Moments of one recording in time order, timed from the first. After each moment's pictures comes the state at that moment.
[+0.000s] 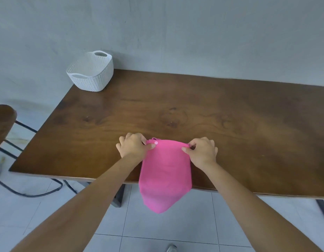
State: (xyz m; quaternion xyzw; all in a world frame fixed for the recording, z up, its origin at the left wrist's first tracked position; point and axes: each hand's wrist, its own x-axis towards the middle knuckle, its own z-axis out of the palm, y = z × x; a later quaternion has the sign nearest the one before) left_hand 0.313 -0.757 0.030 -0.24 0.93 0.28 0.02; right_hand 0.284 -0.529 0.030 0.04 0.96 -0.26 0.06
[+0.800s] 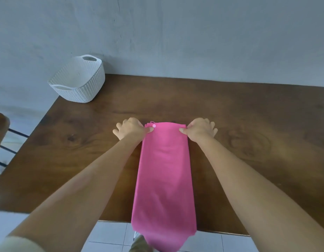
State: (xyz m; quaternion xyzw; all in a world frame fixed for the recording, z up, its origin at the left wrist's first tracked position) left_hand 0.156 -0.768 0.043 -0.32 0.92 0.23 0.07; right_hand 0.113 -0.558 0.047 0.12 0.96 -0.21 0.13
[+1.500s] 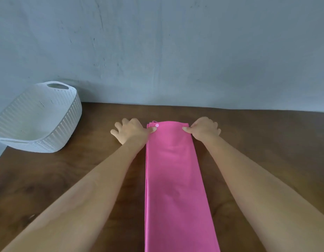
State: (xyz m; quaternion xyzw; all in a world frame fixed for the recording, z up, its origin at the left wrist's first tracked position) left_hand -0.043 -0.810 0.018 -0.27 0.95 0.16 0.06; right_hand -0.079 -0.592 0.038 0.19 0.96 -0.18 0.11
